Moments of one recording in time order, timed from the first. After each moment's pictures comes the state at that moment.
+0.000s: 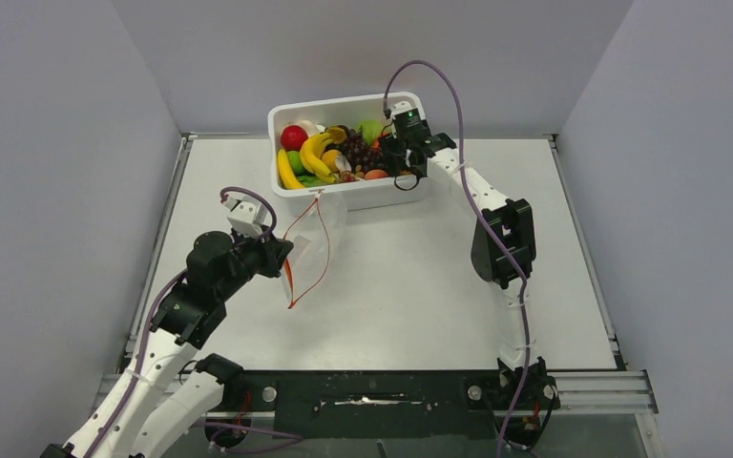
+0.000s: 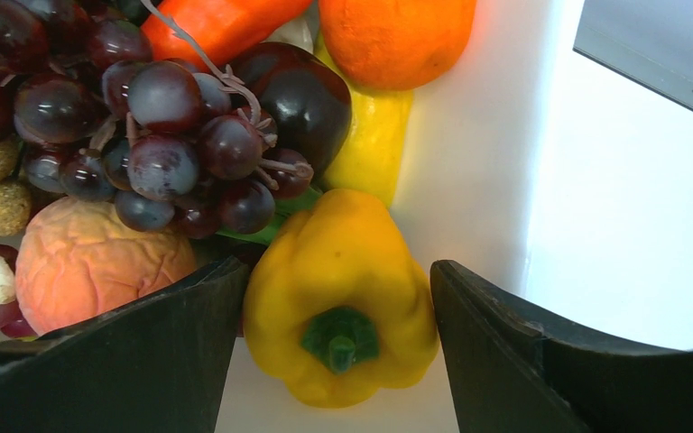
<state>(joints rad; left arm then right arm) -0.44 0.68 0.71 -0.33 0.08 -0.27 0.44 2.24 2.06 -0.60 0.27 -0.09</state>
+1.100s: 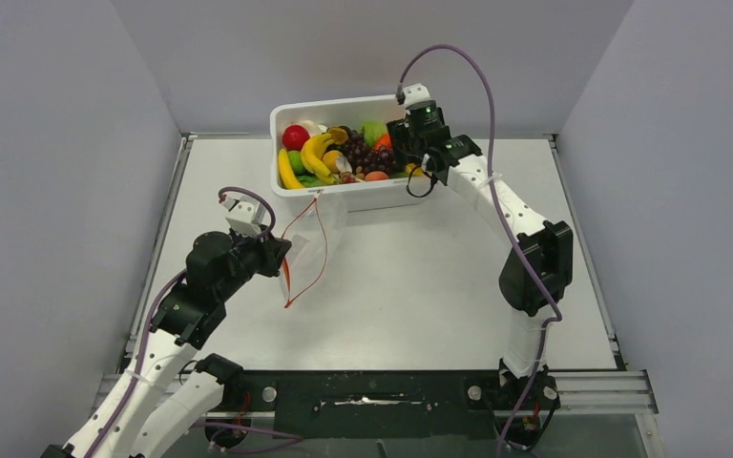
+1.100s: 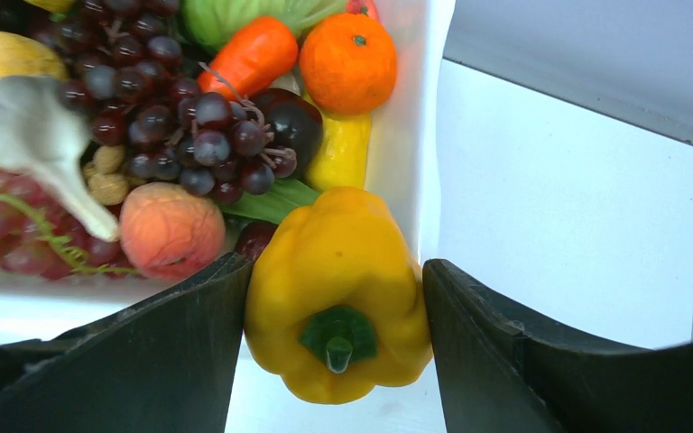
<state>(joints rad) -0.44 0.68 0.71 -0.33 0.06 -0.27 0.47 1.97 1.87 -0.52 0.32 -0.03</state>
